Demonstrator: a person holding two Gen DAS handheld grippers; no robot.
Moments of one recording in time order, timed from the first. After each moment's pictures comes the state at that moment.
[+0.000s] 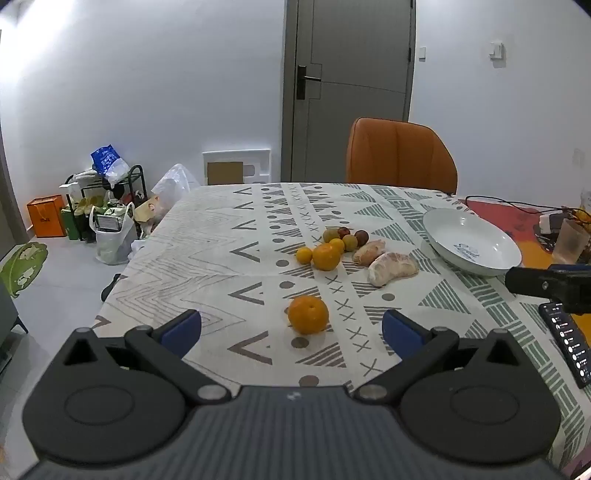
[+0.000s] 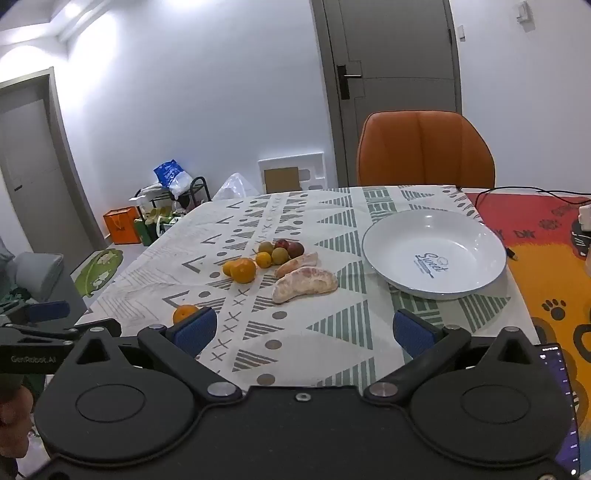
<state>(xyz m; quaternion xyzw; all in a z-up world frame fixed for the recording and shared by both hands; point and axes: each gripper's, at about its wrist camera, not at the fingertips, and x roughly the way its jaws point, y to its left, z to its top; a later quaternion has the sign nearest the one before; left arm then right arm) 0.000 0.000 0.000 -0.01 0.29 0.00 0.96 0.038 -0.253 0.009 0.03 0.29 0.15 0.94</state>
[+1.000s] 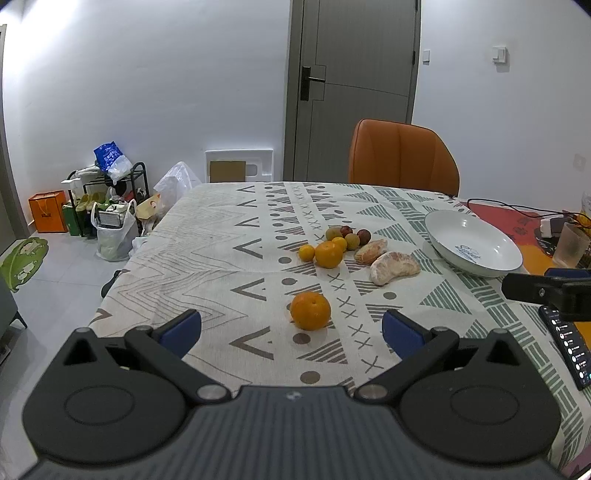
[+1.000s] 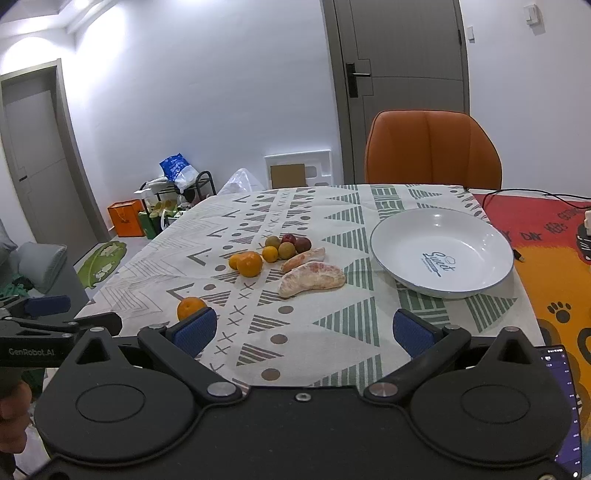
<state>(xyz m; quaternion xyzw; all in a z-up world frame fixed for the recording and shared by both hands) -0.005 0.004 0.000 -0.02 0.29 0.00 0.96 0.037 -0.248 0.004 0.03 0.30 0.16 0.94</state>
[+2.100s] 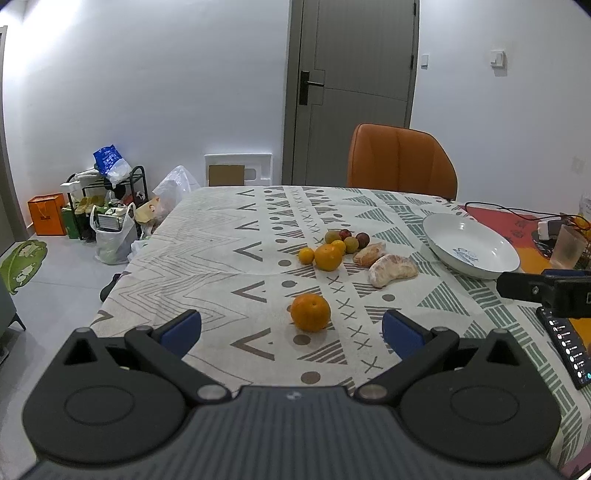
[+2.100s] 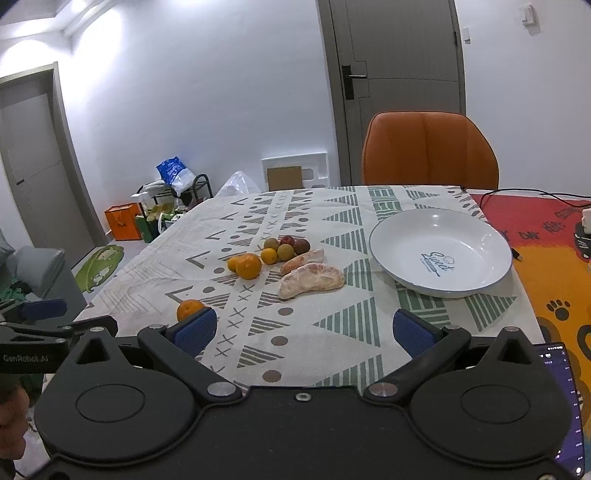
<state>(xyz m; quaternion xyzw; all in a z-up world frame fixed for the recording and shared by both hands) -0.009 0.006 0.000 -0.02 0.28 0.00 0.96 0.034 -0.244 0.004 0.03 0.29 0.15 0.94</state>
